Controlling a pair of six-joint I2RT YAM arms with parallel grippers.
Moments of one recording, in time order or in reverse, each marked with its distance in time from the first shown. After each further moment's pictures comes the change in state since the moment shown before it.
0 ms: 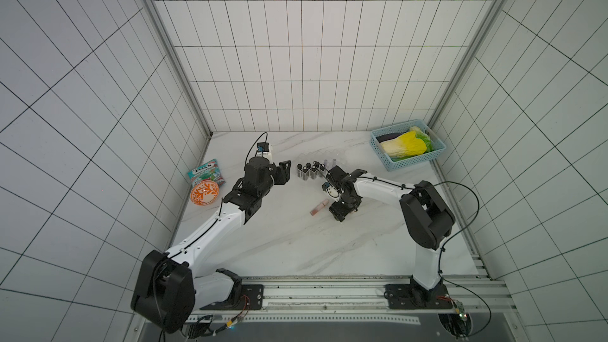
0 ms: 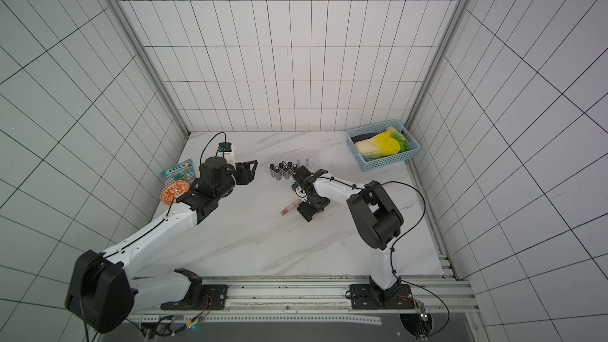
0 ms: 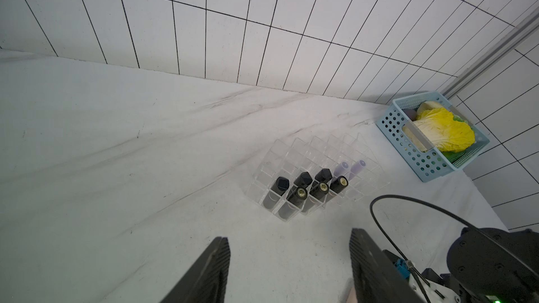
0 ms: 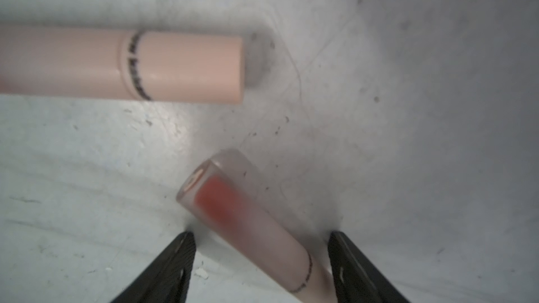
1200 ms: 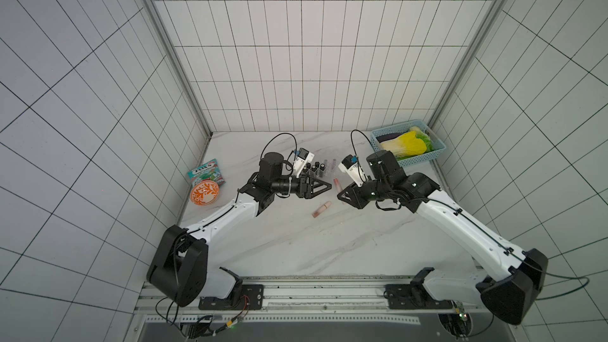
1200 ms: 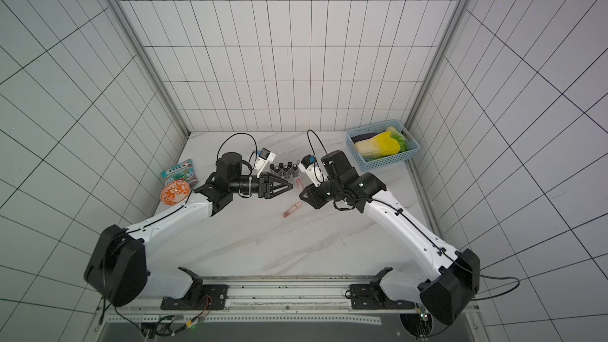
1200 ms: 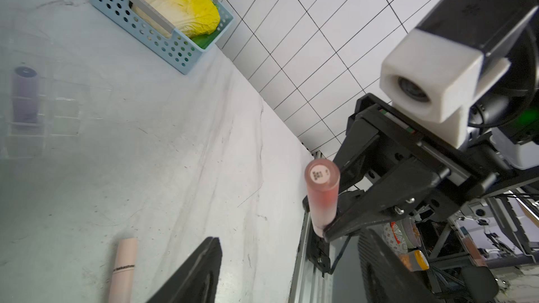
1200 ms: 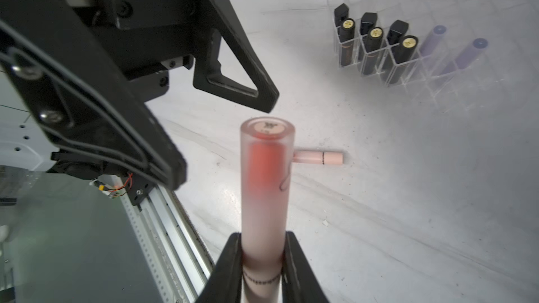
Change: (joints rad) left arm -0.103 0.169 0.084 0.143 0.982 -0.094; right arm -0.032 -0.645 -0.059 0.079 -0.449 0.176
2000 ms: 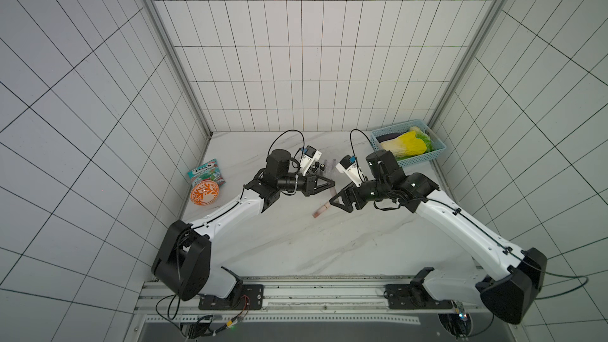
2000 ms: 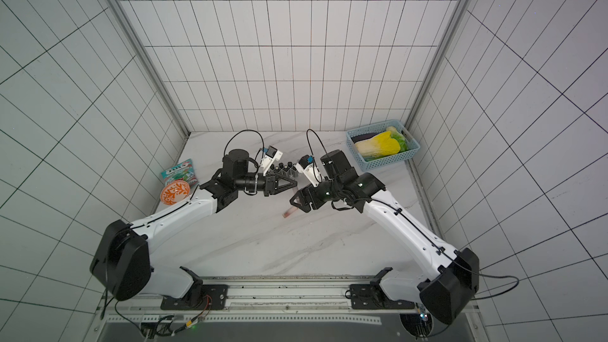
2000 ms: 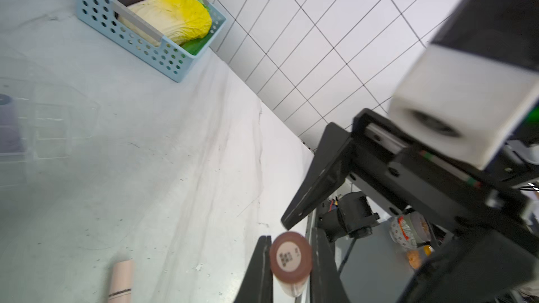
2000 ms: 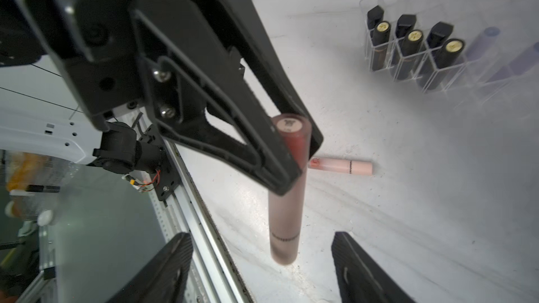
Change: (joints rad) left arm -0.037 0.059 0.094 -0.081 -0.109 0.080; right arm -0.002 -0.026 -0.018 0.036 -0.021 0.030
